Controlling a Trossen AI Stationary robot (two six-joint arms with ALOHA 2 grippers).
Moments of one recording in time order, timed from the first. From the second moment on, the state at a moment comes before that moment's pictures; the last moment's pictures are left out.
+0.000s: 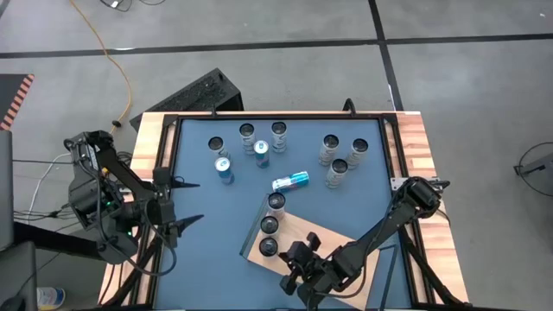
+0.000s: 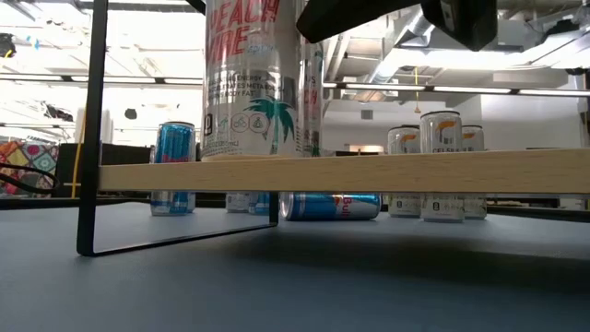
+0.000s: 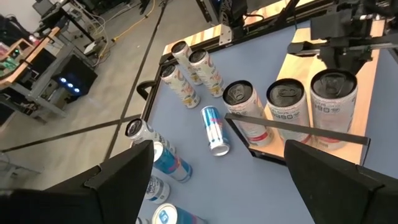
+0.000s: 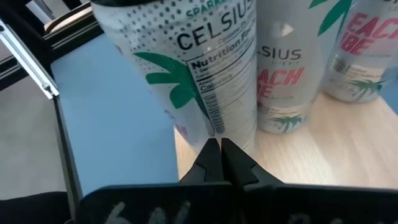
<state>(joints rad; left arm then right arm) -0.94 1.24 1.56 -1.26 -1.06 -0.43 0.67 2.02 1.55 -0.47 0.78 1.10</state>
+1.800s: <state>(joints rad) -0.95 1.24 1.56 -1.29 -1.05 -0.50 0.66 2.02 1.55 -0.37 0.71 0.91</state>
